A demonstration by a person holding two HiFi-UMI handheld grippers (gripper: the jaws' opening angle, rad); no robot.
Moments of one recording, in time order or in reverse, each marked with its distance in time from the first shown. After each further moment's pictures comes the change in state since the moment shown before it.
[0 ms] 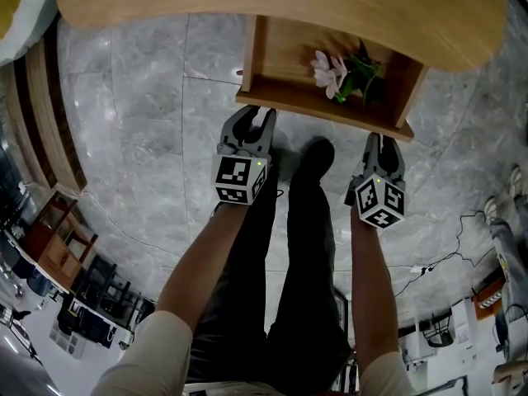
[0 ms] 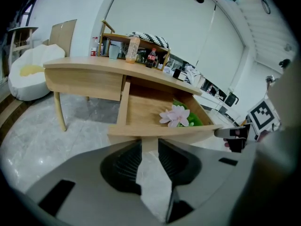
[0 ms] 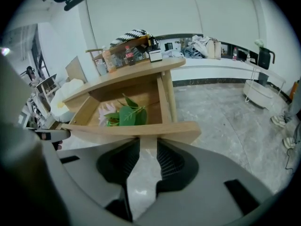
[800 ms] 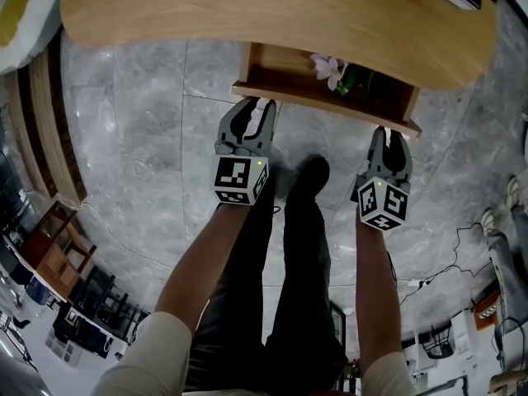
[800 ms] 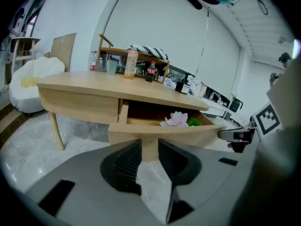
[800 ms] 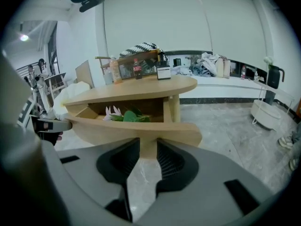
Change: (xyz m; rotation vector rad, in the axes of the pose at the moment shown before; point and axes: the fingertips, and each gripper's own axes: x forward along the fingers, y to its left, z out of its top) left arm 0.026 0.004 0.066 0.050 -0.151 0.041; right arm 0.022 0.000 0.066 -0.131 -0.172 0.026
